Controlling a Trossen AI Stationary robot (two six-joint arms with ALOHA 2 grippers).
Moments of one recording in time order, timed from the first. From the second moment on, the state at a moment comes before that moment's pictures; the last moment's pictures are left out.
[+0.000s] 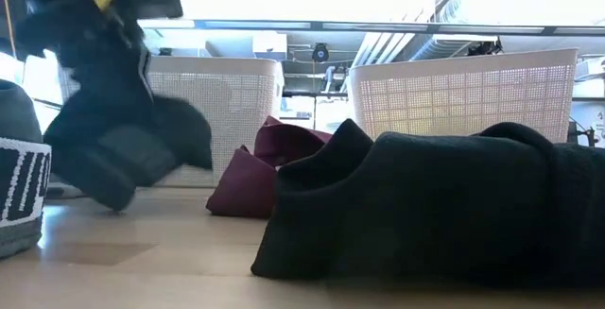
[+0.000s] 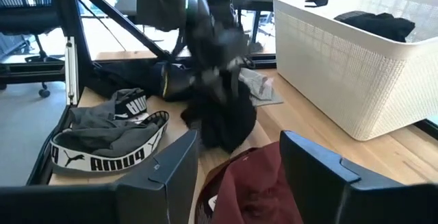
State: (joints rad) left arm -0.54 1.56 0.90 -0.61 -0.59 -0.73; right arm 0.78 1.58 0.96 0.16 1.04 0.33
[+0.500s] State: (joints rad) left arm -0.39 1.21 1.09 -0.61 -1.01 -0.18; right arm 0.77 1.58 0.96 0.16 1.04 0.34
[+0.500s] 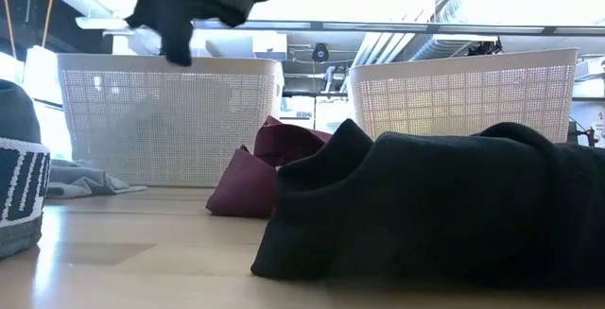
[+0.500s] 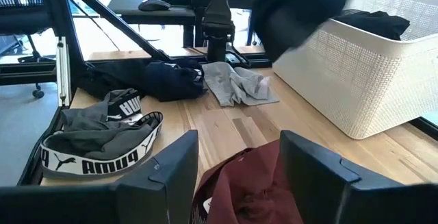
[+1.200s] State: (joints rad) left arm 0.47 1.32 1.16 -0.45 -0.73 0.28; right arm 0.75 1.58 0.96 0.16 1.04 0.34
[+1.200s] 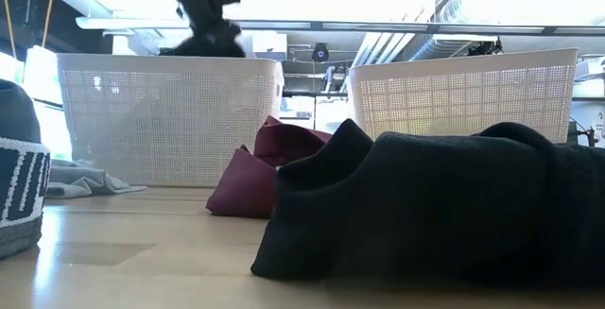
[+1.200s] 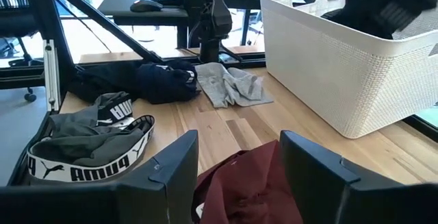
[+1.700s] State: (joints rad) left arm 0.73 1.62 1.16 -0.55 -0.54 0.12; right arm 0.75 1.58 0.96 0.16 1.00 0.37
